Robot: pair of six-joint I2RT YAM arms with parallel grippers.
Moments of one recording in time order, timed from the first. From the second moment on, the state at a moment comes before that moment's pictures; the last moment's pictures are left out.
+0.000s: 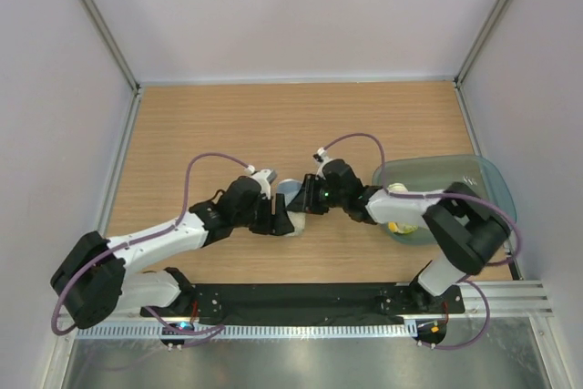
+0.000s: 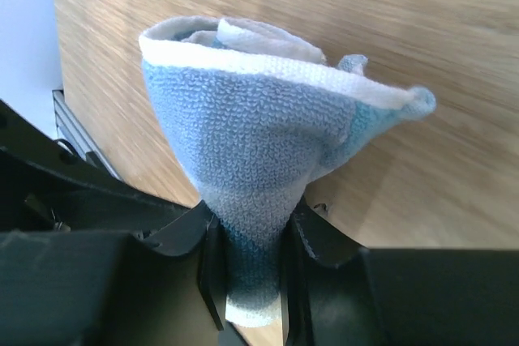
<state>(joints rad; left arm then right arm) -0.79 1.25 0.58 -0.08 0.19 -0.66 0.73 1.66 0.67 0.37 -0.32 0.85</state>
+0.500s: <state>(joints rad) -0.79 1.01 0.74 -0.44 0.04 -0.58 0.48 1.11 1.03 -0.70 0.24 0.62</state>
